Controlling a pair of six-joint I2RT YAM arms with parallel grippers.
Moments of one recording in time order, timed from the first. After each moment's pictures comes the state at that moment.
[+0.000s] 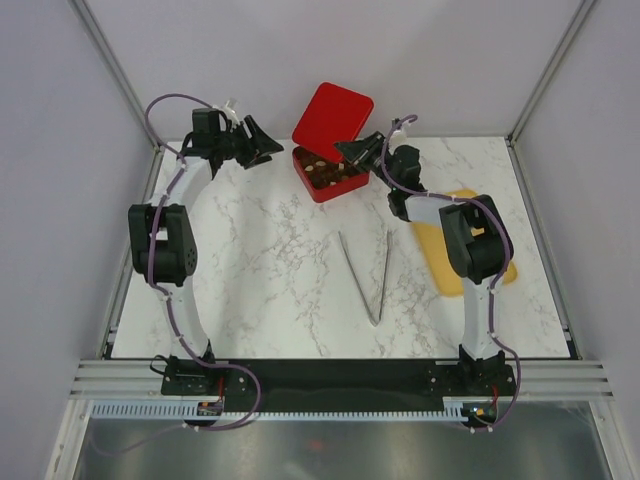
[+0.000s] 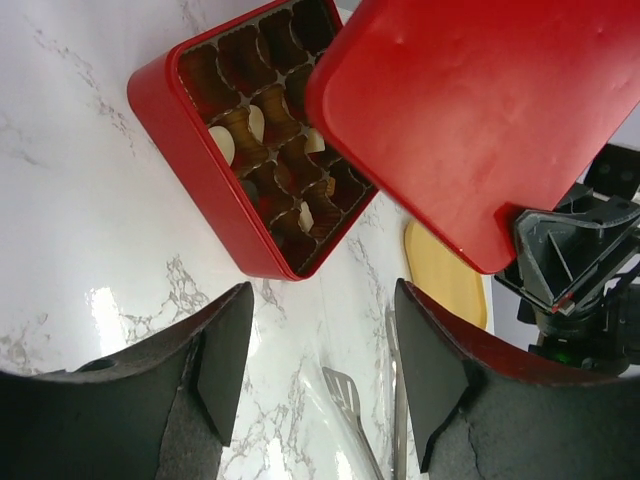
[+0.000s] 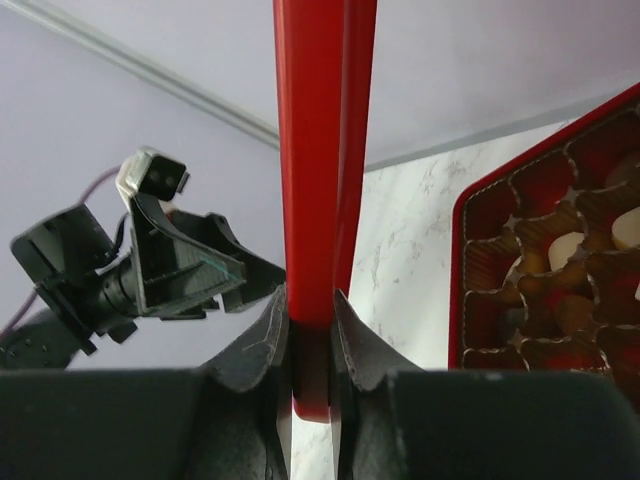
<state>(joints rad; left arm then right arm) -0.04 2.03 1.71 -0.21 0.66 -0.59 0.34 2.14 1.38 0.88 -0.36 1.03</state>
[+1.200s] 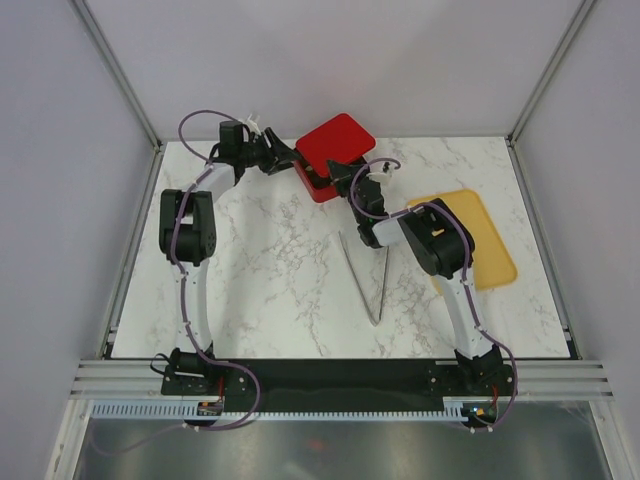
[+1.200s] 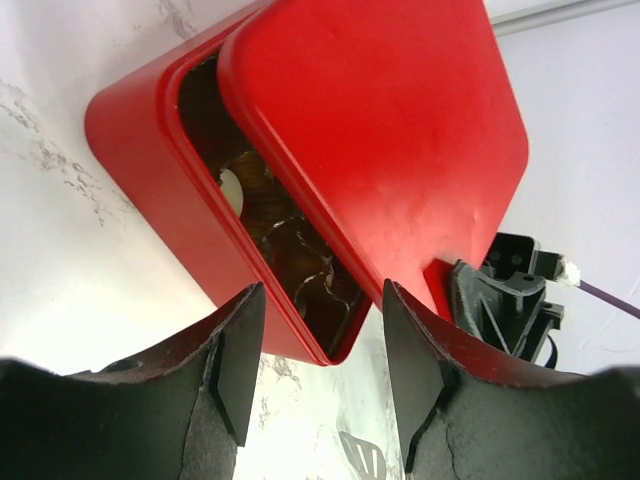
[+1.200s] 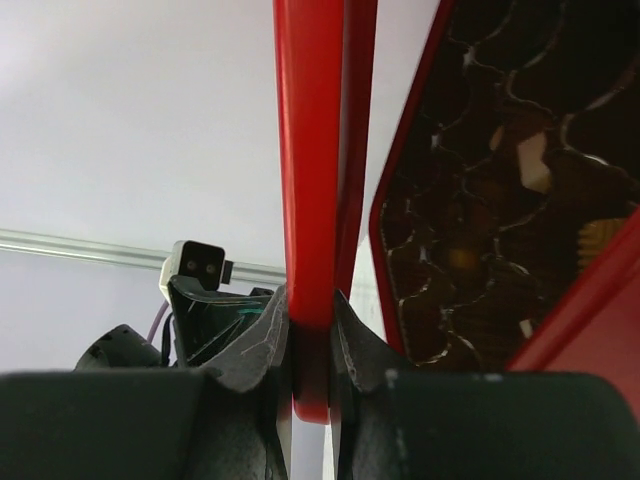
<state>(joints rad) -0.10 2.34 1.82 0.03 0.74 -0.72 0.52 2.34 1.32 1.11 0.25 1.34</state>
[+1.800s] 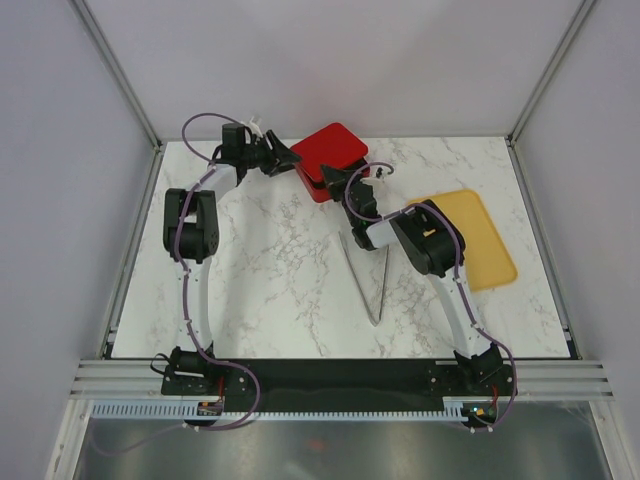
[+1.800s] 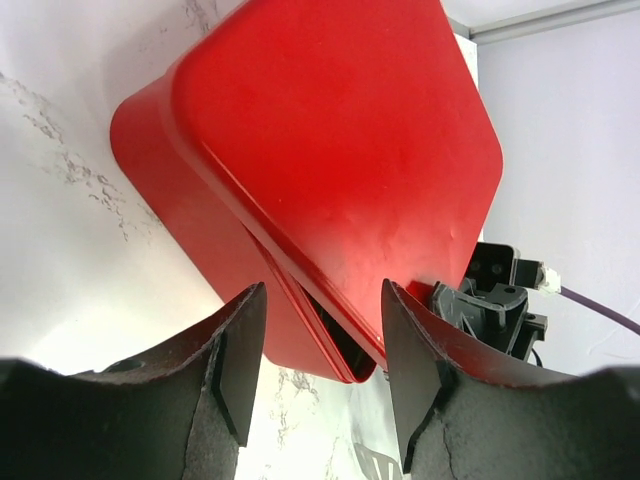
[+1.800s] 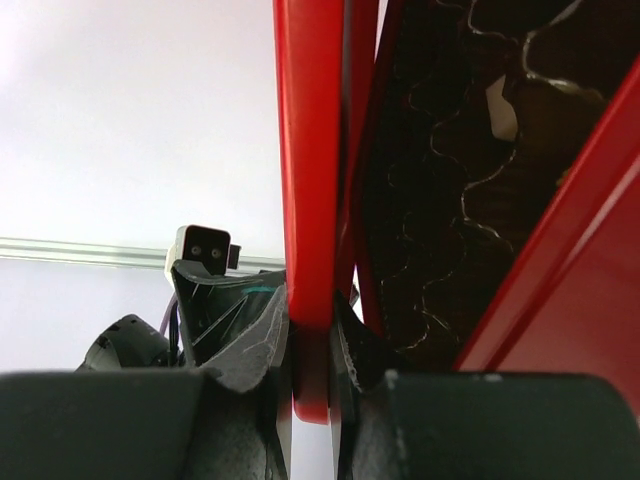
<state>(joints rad) -0.10 2.41 1.87 0.03 0.74 -0.72 0.54 2.44 1.39 1.10 0.25 1.42</state>
